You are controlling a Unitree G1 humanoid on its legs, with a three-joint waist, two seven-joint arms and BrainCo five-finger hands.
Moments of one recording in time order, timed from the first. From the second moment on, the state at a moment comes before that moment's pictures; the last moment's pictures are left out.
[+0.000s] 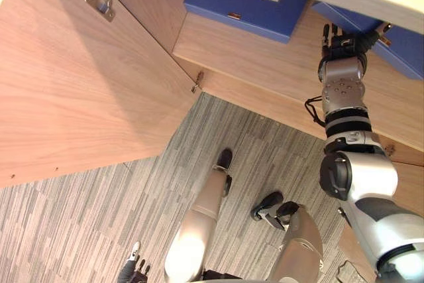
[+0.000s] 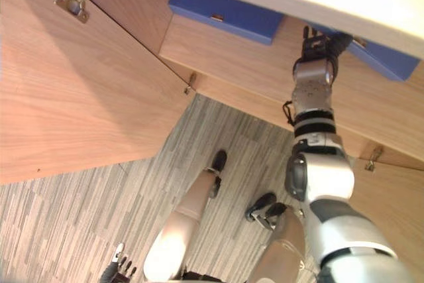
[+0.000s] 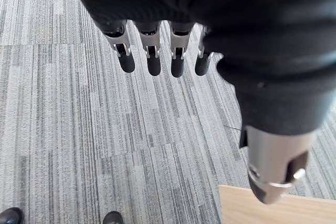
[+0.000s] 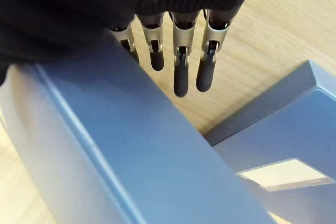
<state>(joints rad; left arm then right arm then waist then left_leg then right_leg) 0.21 0.05 0.32 0.86 -0.76 -0.03 -0.06 -1.19 -0.36 -0.25 0.89 1.16 -0.13 -0.41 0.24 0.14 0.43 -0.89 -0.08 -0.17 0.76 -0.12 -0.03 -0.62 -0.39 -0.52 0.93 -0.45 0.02</state>
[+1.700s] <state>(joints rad) 0.24 0.18 0.36 0.80 -0.71 0.02 -0.20 -1.13 -0.50 0.54 1.05 0.14 0.06 0.12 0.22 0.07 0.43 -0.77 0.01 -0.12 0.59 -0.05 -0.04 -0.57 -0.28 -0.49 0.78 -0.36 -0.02</state>
